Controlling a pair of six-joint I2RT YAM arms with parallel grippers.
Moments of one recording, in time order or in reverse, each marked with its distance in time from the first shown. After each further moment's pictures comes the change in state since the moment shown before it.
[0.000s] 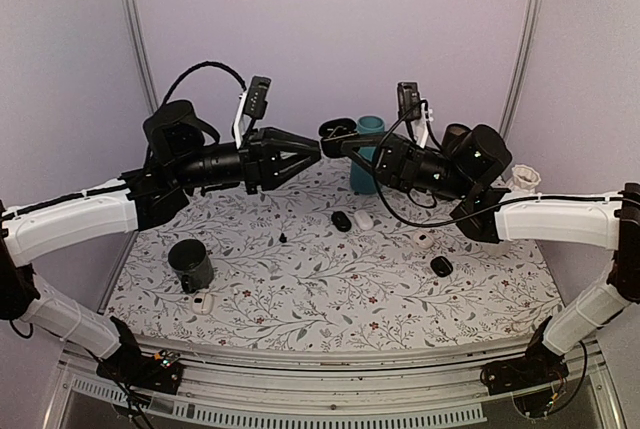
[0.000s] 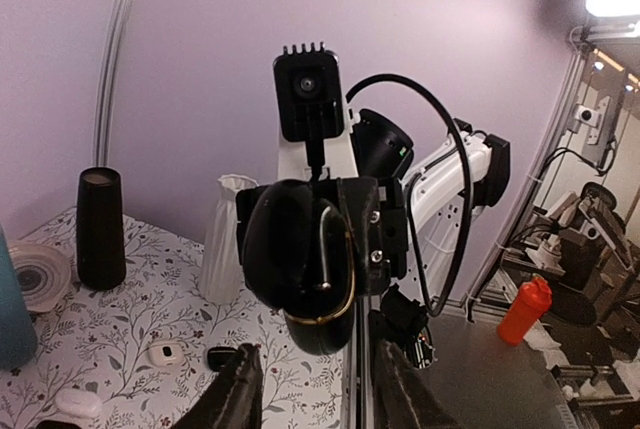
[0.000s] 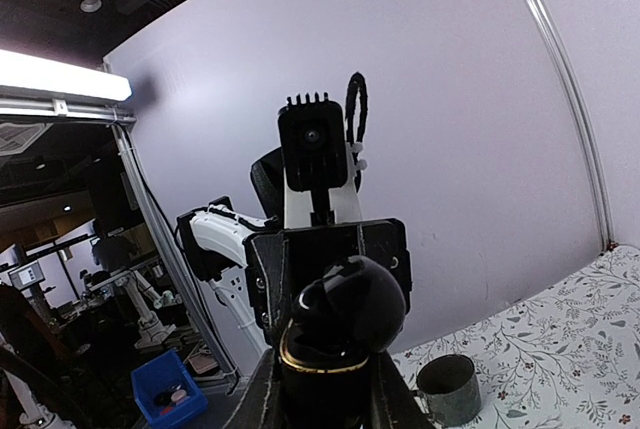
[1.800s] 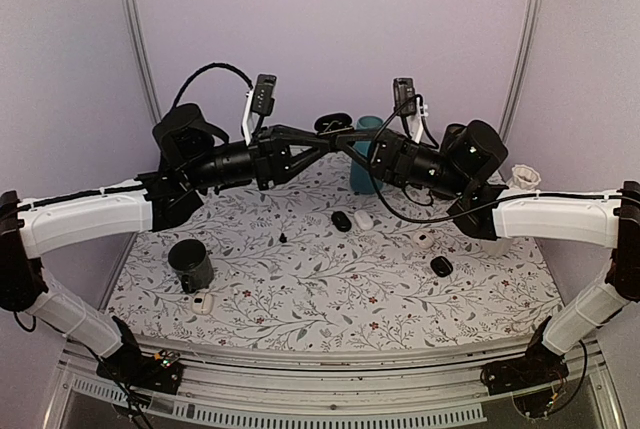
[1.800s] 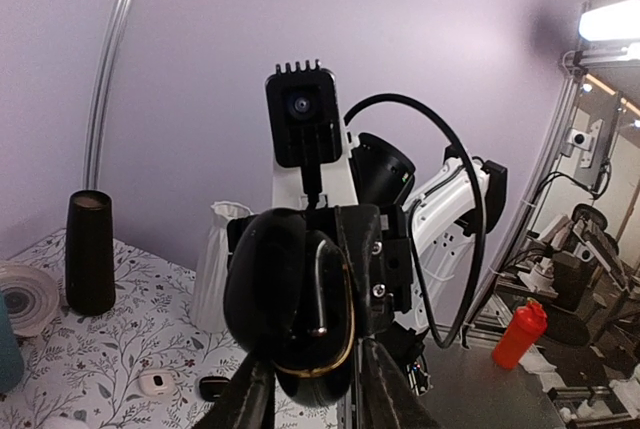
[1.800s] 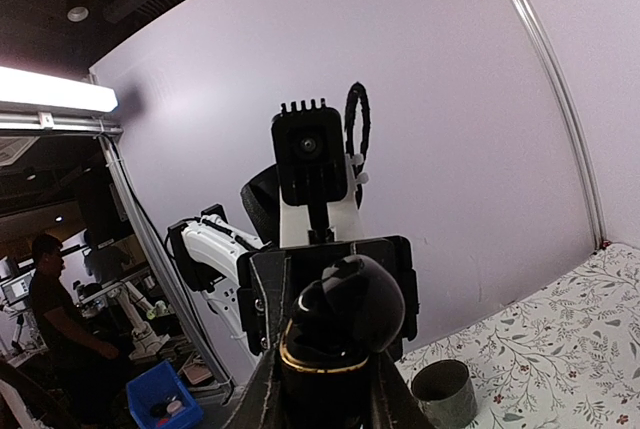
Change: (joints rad) left arm -0.018 0.073 -0.002 0.184 -0.002 -0.081; right arm 0.014 0.017 0.036 -0.039 0.044 -0.006
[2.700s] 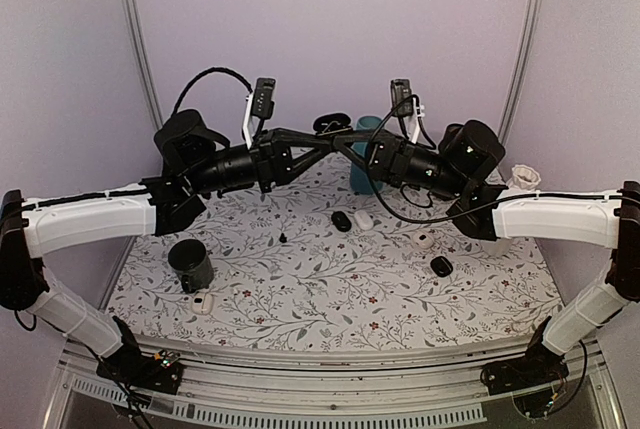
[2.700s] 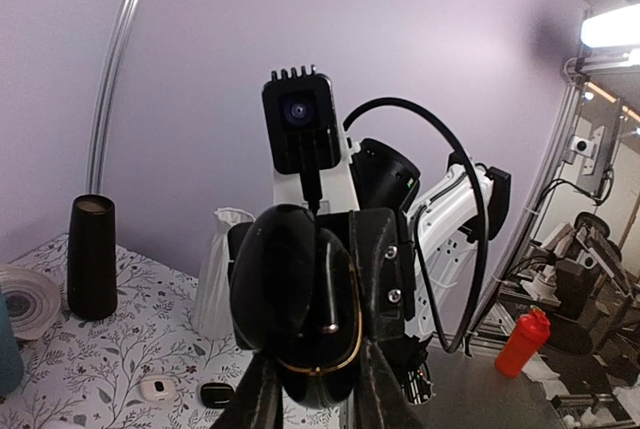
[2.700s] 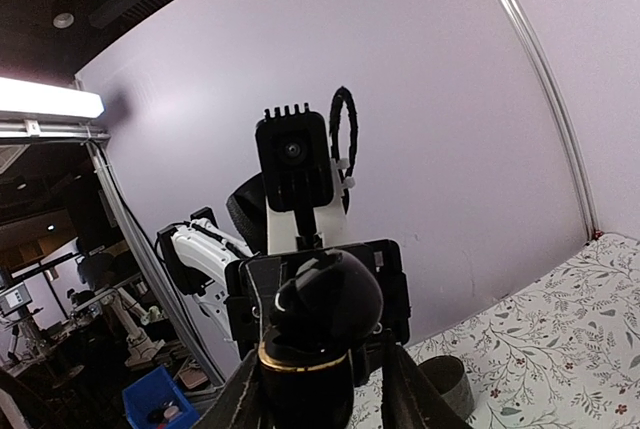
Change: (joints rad) left arm -0.006 0.013 -0.028 0.066 -0.026 -0.016; right arm 0.005 0.000 0.004 -0.035 0.032 0.000
